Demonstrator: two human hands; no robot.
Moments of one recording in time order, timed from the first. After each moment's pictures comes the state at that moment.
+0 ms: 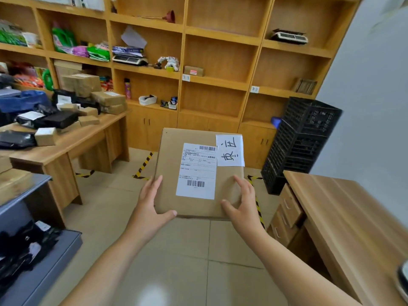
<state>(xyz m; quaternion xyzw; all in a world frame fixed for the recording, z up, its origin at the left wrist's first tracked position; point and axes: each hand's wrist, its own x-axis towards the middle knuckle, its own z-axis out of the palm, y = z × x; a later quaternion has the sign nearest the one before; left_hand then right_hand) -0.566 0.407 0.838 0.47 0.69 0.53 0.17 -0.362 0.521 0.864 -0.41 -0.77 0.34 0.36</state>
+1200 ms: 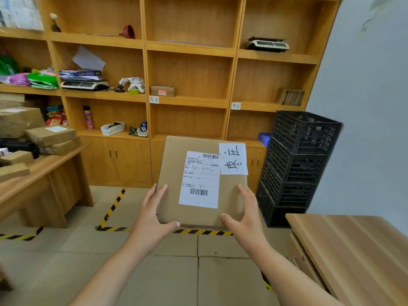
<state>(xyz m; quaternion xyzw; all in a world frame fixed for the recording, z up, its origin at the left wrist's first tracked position) -0.619 0.861 0.869 0.52 0.68 0.49 0.16 -0.407 0.958 0.864 -0.41 -0.74 0.33 0.43</state>
